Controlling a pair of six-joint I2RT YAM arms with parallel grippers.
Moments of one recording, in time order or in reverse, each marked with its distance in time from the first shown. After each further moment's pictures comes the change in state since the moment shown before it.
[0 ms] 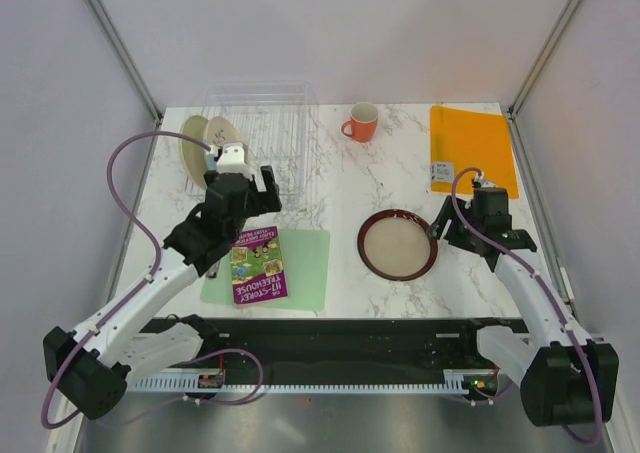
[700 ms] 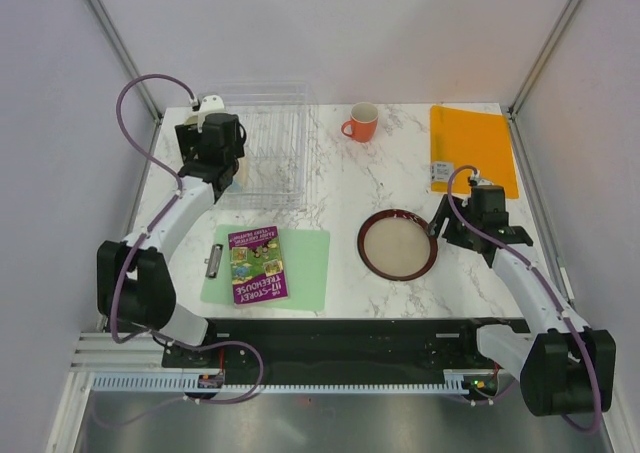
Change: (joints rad) left arm 0.346 0.503 0.323 0.164 -0.272 0.286; right arm 0.000 0.007 -0.001 0.045 0.000 -0.031
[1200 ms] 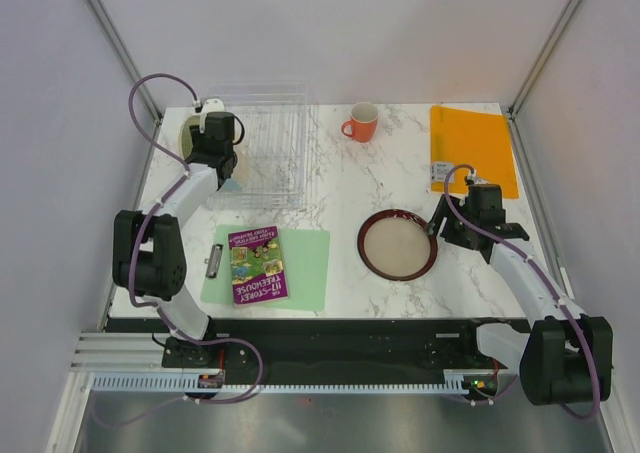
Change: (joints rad) left arm 0.079 0.219 0.077 0.019 0.060 -0.003; right arm 0.000 0.058 0.000 0.033 -0.010 -0.003
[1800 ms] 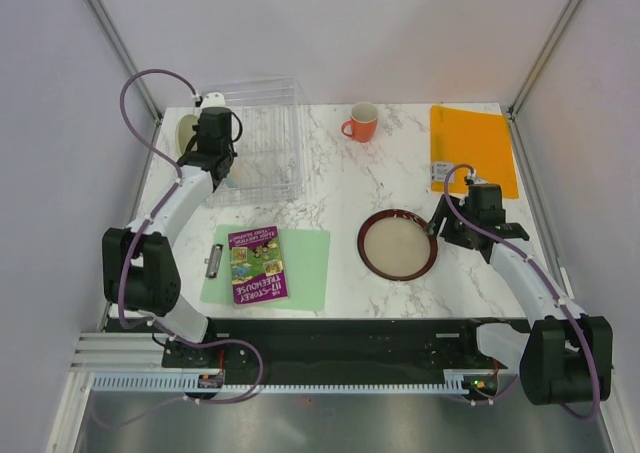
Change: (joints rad) left arm -0.015 -0.083 0.020 -0.069 0.128 -0.014; right arm 0.000 0.004 0.000 0.004 -0.007 0.000
